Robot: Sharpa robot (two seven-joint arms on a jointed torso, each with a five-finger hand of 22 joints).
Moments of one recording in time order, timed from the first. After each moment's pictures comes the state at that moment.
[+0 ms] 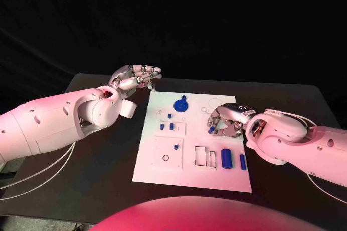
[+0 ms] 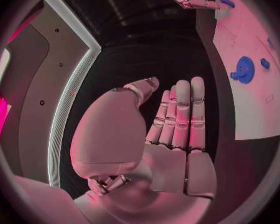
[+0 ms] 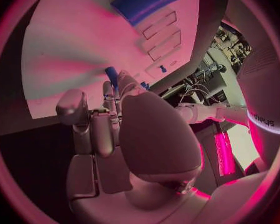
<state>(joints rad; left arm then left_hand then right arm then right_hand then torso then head) 1.14 -0.88 -0.01 1.46 -0.08 -0.18 0.39 1.37 -0.21 0.53 0.11 0.16 0.86 0.20 0.24 0.30 0.94 0.14 0.41 0.10 1.02 0.06 1.13 0.40 0.18 0.89 0.16 0.93 0.66 1.16 -0.89 -0.17 1.72 -1.55 -0.26 -0.24 1.59 -0.14 0.16 0.29 0.13 1.03 0.14 0.13 0.34 1.14 0.08 0.21 0.06 1.46 0.01 1.44 1.21 0.12 1.32 0.10 1.08 1.16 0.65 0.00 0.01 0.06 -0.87</state>
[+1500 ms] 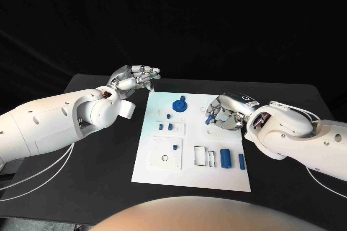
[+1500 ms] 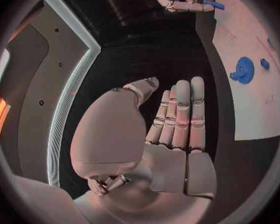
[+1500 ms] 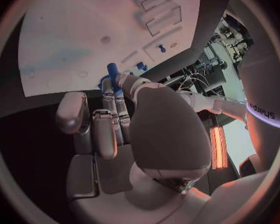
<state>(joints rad) 1.14 -0.87 -0.01 1.46 -0.08 -0.18 0.39 1.37 -0.21 0.53 0.12 0.16 0.86 0.20 0.24 0.30 0.94 0.14 0.41 0.10 1.02 0.06 1.13 0.40 0.18 0.89 0.16 0.92 0.66 1.21 -0.92 -0.16 1.78 -1.54 -0.37 -0.24 1.46 -0.20 0.57 0.16 0.13 1.11 0.11 0.21 0.37 1.26 0.09 0.13 0.09 1.47 -0.02 1.46 1.25 0.11 1.35 0.08 1.13 1.24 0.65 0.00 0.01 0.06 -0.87</state>
